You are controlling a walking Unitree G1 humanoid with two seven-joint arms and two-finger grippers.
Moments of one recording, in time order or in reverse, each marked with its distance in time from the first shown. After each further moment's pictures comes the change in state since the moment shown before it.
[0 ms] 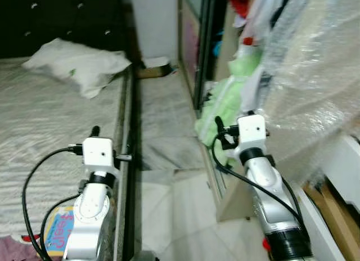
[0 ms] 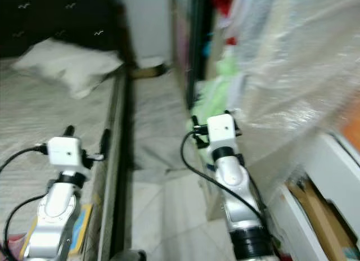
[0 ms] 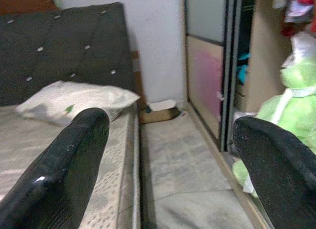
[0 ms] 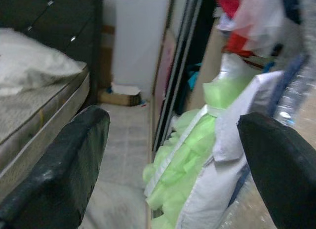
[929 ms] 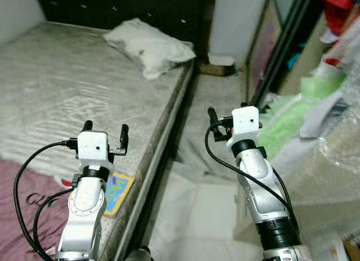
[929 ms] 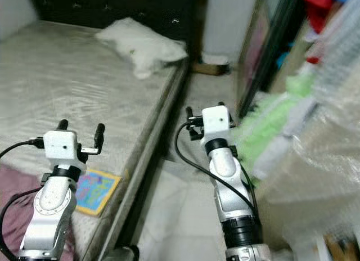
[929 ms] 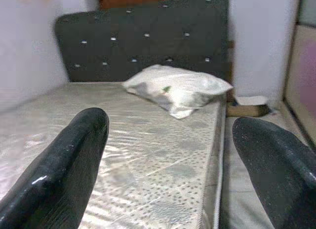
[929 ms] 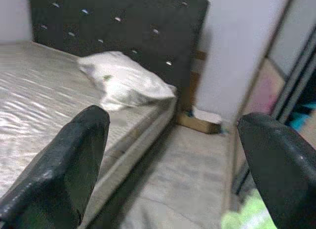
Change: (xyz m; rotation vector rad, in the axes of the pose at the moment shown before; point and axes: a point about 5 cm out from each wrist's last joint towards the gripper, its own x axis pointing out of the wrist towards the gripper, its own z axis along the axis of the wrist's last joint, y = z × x) left arm 0.003 0.006 -0.001 0.029 0.001 0.025; right arm 0.009 0.009 0.010 0.021 -0.038 0.026
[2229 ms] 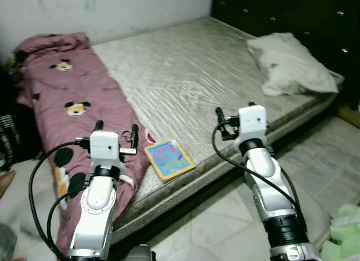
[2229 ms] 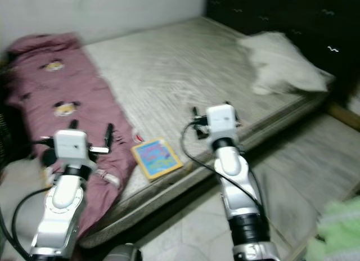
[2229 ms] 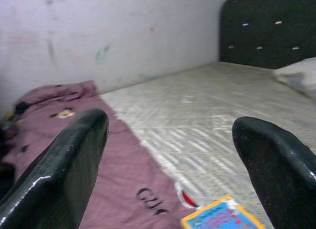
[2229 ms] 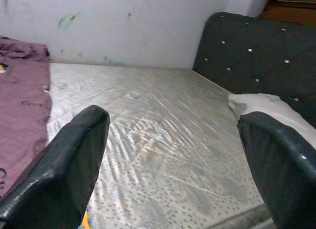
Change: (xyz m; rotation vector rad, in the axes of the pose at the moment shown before) left arm 0.006 -0.013 0.003 0.009 -0.008 -0.008; right arm 0.003 -0.011 -0.002 -0.006 0.005 -0.030
